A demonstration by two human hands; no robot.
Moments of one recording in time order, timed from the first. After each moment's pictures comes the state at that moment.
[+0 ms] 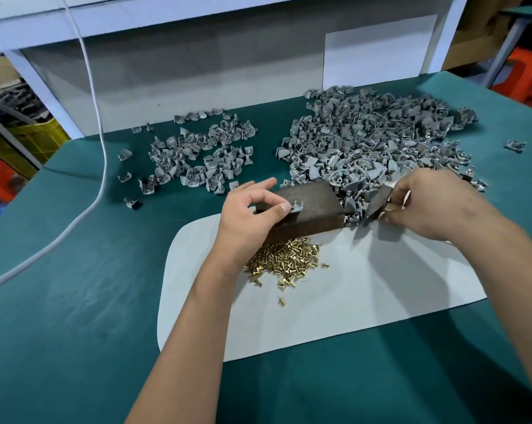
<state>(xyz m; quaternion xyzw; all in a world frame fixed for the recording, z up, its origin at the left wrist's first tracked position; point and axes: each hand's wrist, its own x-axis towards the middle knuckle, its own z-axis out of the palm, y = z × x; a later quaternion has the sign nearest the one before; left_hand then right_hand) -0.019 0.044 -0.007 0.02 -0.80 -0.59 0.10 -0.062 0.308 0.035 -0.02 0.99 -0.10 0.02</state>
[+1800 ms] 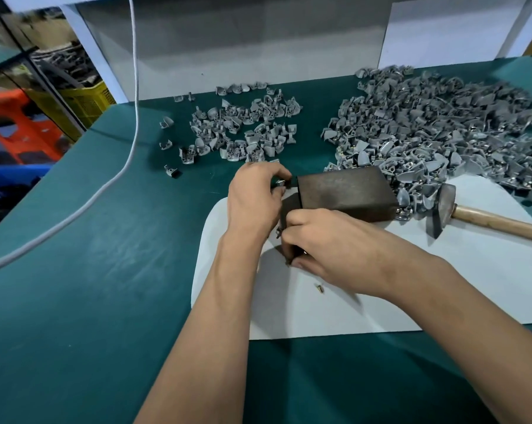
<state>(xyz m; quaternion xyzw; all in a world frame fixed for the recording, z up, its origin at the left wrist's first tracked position) -0.040 -0.004 -0.031 0.06 -0.93 -0.29 0.23 -0.001 0.172 0.021 -0.52 0.85 -0.08 0.05</state>
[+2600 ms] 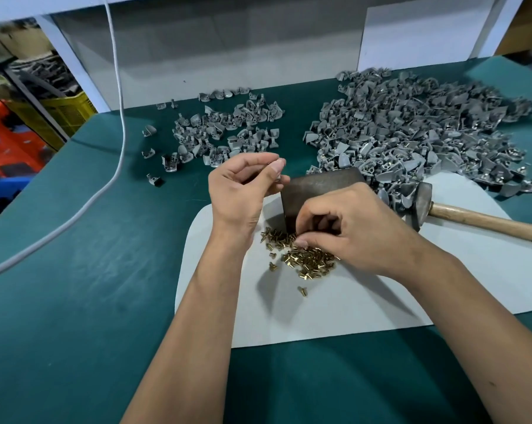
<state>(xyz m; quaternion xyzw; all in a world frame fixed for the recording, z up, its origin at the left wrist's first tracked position) -0.026 0.023 -0.011 0.04 -0.61 -0.75 0.25 -0.025 0.212 0.013 -0.42 0.82 -0.38 0.01</state>
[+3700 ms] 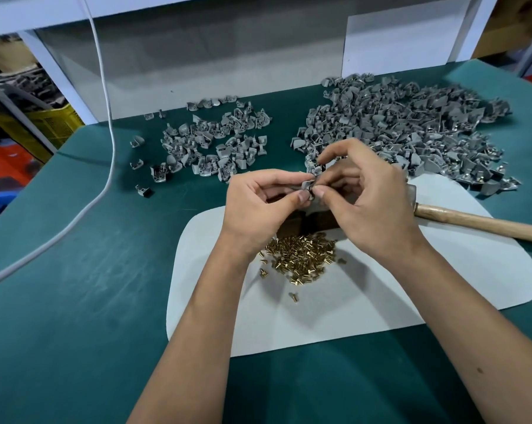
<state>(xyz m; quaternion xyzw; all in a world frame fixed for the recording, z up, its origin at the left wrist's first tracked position) -0.015 0.045 -0.001 -0.09 -0.71 -0.68 0.14 -0.035 0.217 0.013 -0.26 0.79 -0.54 -0.17</state>
